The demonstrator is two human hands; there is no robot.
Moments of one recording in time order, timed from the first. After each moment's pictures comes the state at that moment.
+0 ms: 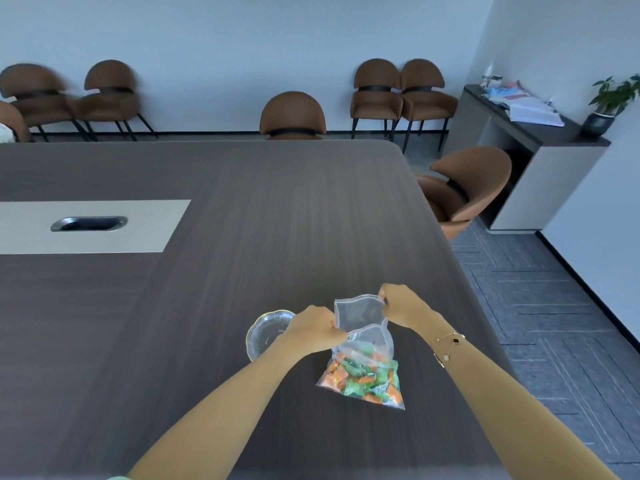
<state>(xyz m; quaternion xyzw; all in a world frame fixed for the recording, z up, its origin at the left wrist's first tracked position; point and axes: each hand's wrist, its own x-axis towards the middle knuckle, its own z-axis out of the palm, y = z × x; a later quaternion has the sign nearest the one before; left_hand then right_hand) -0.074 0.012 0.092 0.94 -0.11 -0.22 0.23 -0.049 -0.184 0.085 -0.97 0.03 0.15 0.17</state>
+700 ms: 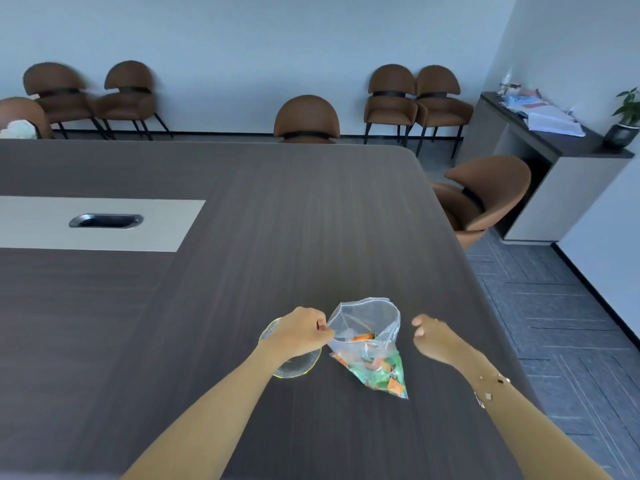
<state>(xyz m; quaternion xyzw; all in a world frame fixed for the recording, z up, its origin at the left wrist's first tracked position) -0.059 0.065 0.084 0.94 -0.08 -0.19 0.28 -0.072 -0.214 0.053 -0.94 0.11 0.20 0.24</state>
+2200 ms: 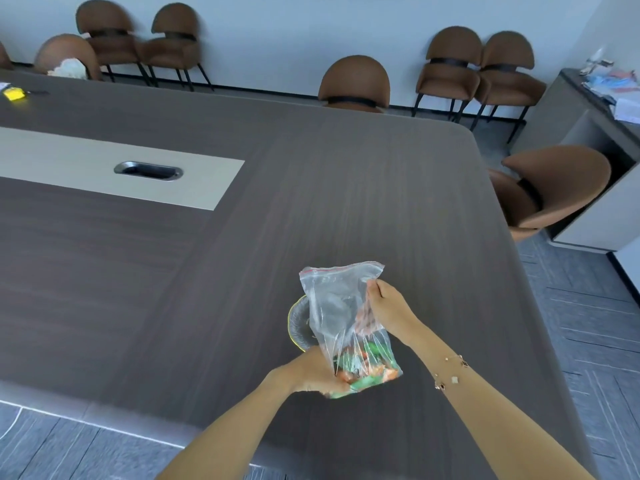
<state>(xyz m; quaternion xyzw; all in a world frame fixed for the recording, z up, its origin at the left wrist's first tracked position) -0.109 0.105 -0.003 0.83 -0.06 -0.35 0.42 -0.036 -0.059 0.065 -0.87 0.03 0.14 0.47</state>
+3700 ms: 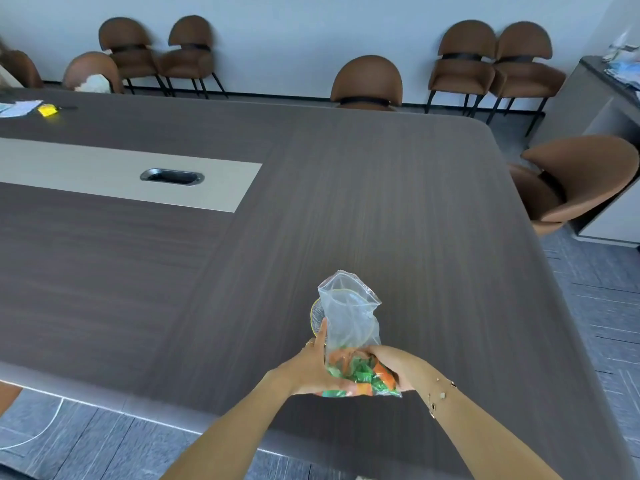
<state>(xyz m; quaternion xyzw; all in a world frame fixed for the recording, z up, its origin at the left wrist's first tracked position) -0.132 0.151 0.004 0.86 0.02 -0.35 0.37 -0.086 -0.041 -0.021 -0.65 0.28 0.48 0.52</state>
